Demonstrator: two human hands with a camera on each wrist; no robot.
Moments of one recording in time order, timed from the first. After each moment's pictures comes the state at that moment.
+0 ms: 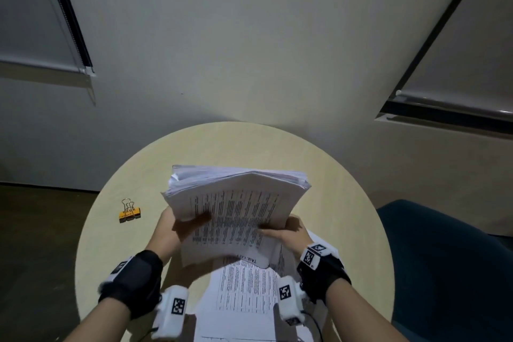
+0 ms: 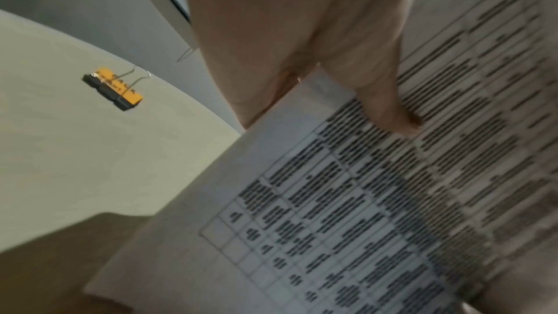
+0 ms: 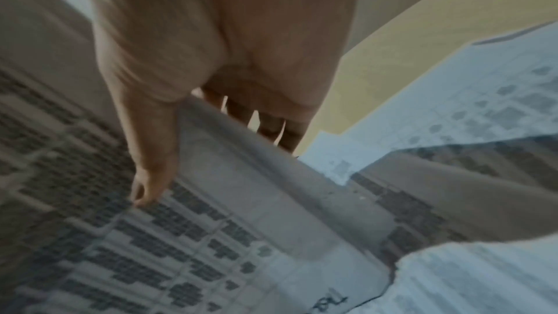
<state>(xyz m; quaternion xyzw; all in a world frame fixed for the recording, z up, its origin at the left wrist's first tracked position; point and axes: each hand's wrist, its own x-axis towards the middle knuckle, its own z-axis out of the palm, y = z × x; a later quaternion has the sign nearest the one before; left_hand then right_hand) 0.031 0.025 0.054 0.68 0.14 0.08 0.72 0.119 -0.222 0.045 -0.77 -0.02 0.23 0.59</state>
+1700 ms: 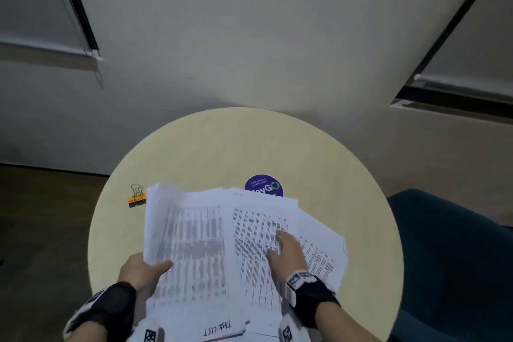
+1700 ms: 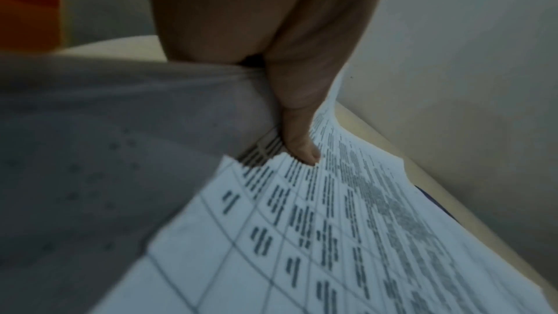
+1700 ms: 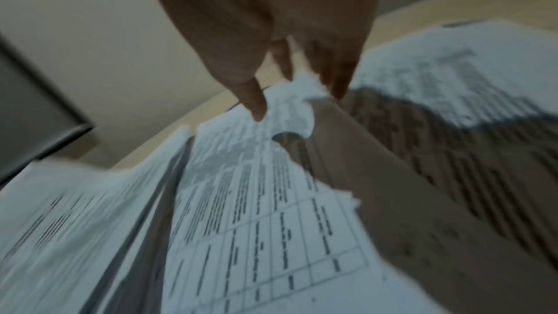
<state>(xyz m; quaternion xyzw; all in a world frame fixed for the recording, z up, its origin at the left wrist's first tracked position) -0.044 0.078 -0.054 0.72 0.46 -0.08 0.52 0.078 -0.220 -0.038 -0.93 -0.01 0.22 0.29</state>
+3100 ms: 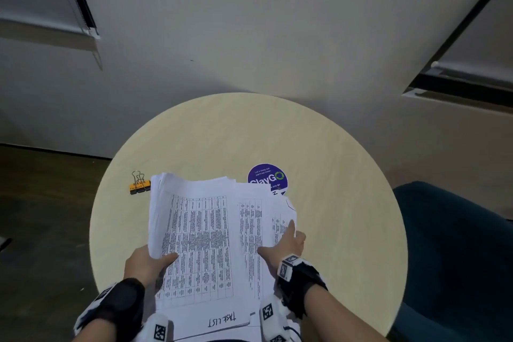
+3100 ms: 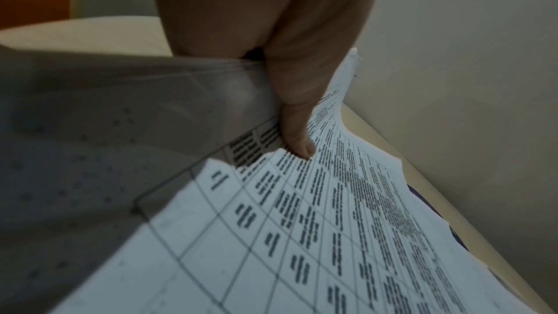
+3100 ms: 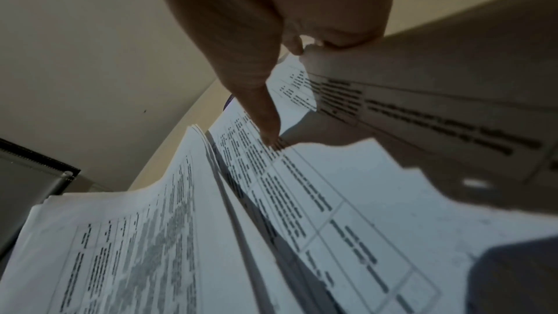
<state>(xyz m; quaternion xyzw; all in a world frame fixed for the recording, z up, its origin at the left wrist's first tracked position) -0.049 0.063 -0.063 0.67 0.48 -0.04 0.56 0.084 -0.199 -0.060 -0.91 0.14 0.24 0.29</state>
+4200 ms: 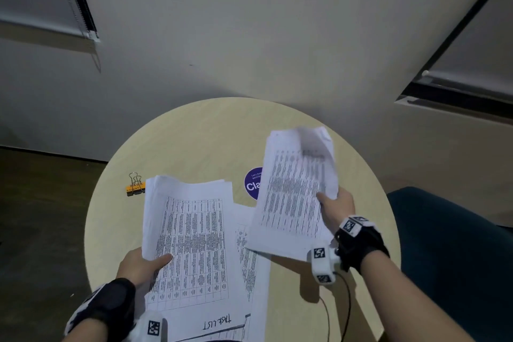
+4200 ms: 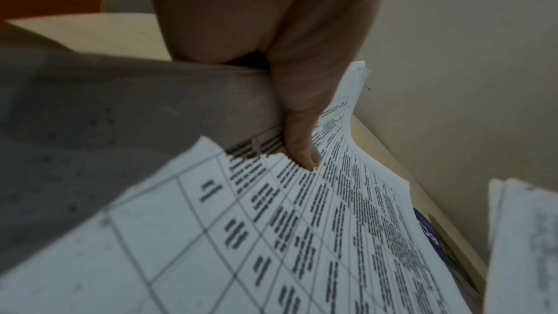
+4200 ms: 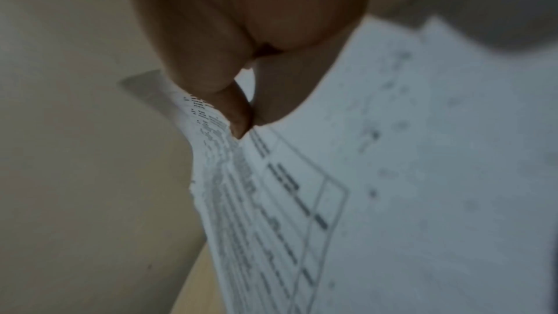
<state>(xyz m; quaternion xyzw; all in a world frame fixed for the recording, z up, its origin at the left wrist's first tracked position) -0.050 0.073 -0.066 0.69 0.46 -0.07 0.56 0.164 -0.269 0.048 -0.87 0.11 0.06 0.48</state>
